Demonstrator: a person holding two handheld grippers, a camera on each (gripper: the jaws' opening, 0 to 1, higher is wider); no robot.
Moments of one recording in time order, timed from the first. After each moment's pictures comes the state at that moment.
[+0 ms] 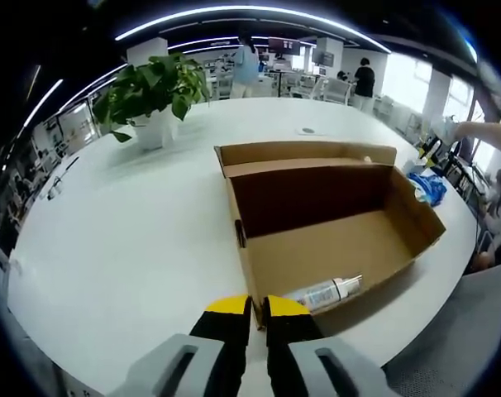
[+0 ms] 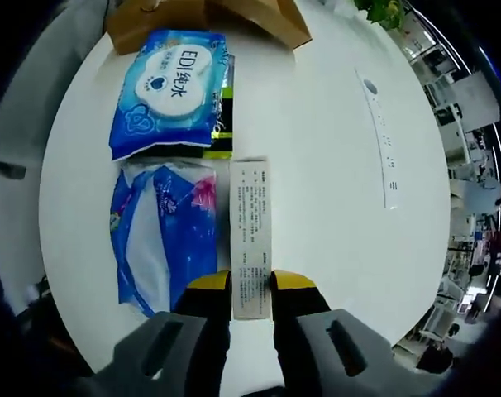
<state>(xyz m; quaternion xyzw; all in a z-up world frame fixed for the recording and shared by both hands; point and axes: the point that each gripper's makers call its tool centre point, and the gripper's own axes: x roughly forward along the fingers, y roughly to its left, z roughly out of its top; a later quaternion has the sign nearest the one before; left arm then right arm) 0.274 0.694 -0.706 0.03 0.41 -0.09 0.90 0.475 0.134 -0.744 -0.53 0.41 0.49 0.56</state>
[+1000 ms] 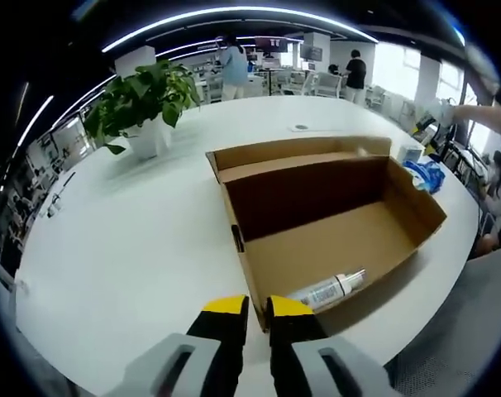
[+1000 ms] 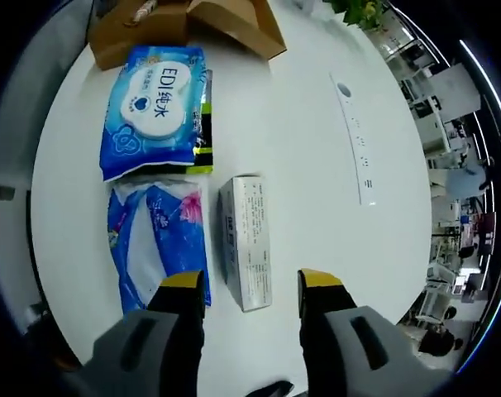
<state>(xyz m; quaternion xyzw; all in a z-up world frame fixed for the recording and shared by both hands) 0.277 0.695 -0.705 0.07 0.41 -0.11 0.90 0.481 0.142 -0.714 -0.52 0.39 0.45 0.62</state>
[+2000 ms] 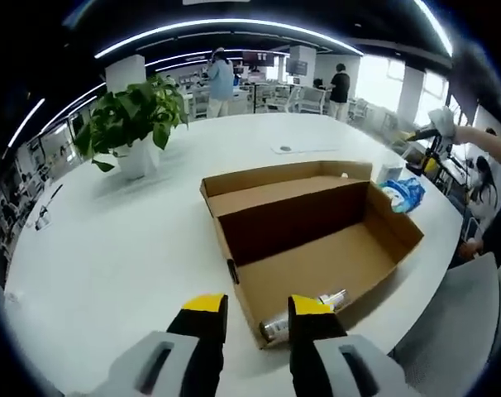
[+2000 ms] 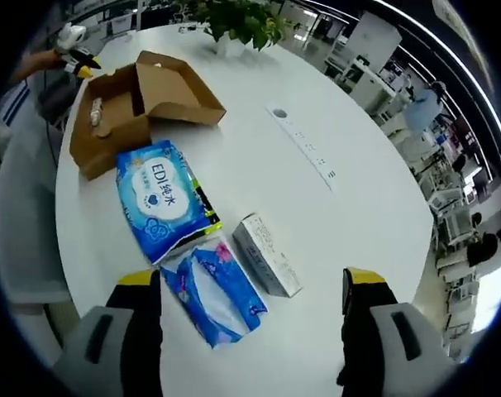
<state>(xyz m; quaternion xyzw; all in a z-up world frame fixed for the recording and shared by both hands) 0.291 0.683 -0.663 0.04 0.37 -0.18 0.91 0.435 0.161 -0.649 -0.32 0.39 0.36 0.79</state>
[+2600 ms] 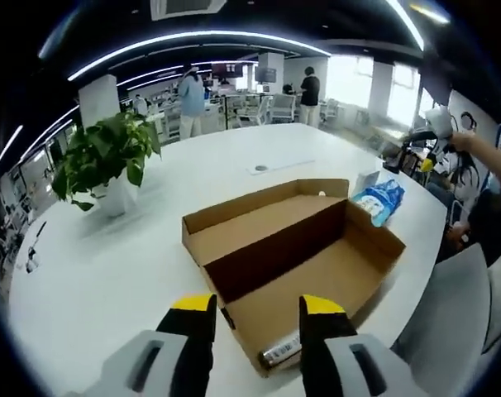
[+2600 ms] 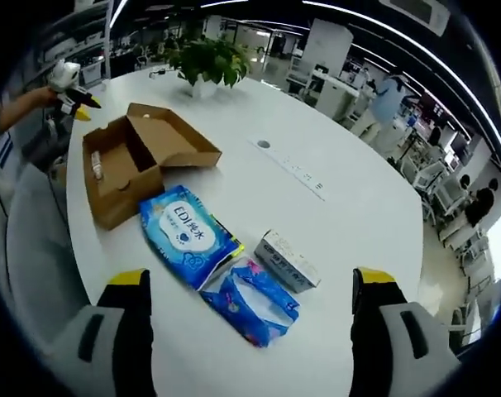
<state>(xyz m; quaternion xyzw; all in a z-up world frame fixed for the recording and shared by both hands) 0.318 0.662 -0.629 0.09 0.35 -0.24 0.90 0.379 0.182 -0.611 -0.23 0.34 0.32 0.85</state>
